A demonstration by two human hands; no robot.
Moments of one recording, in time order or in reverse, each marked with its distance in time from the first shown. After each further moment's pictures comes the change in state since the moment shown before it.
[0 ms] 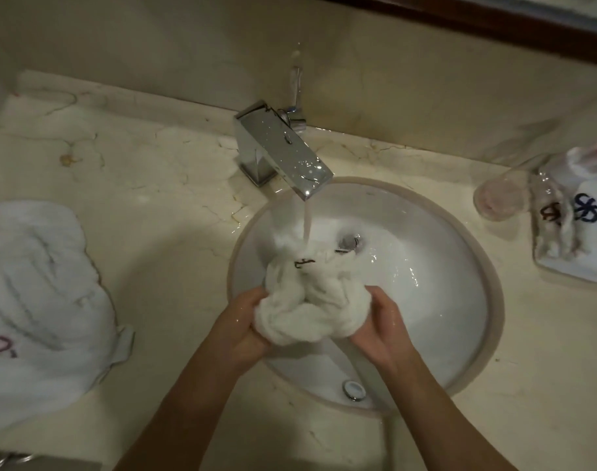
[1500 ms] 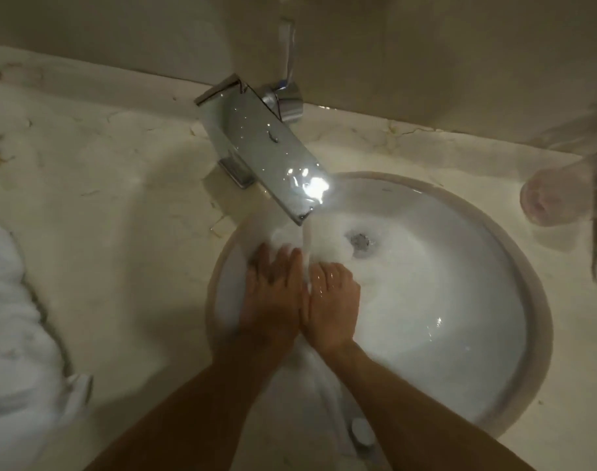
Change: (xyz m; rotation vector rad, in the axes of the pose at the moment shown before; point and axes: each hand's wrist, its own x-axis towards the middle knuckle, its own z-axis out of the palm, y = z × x) left_hand 0.129 -0.012 -0.010 2.312 0.543 0.845; right_hand 0.134 0.044 -0.023 -1.937 0.454 -1.077
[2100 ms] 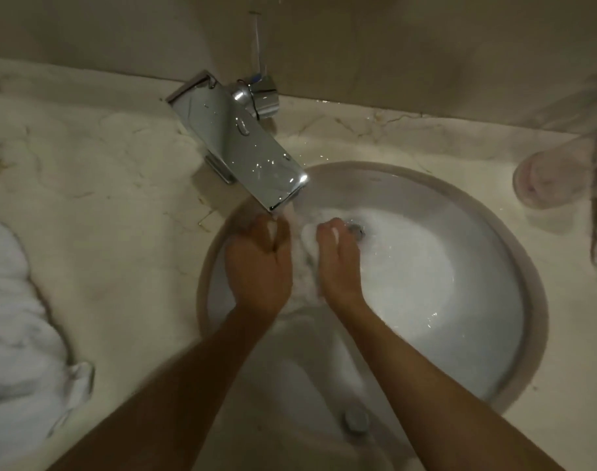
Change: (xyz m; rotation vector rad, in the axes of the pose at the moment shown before) left_hand 0.025 0.011 -0.080 -0.570 0.393 -0.322; right_hand 0.050 -0.017 -0.059 0.927 0.029 0.363
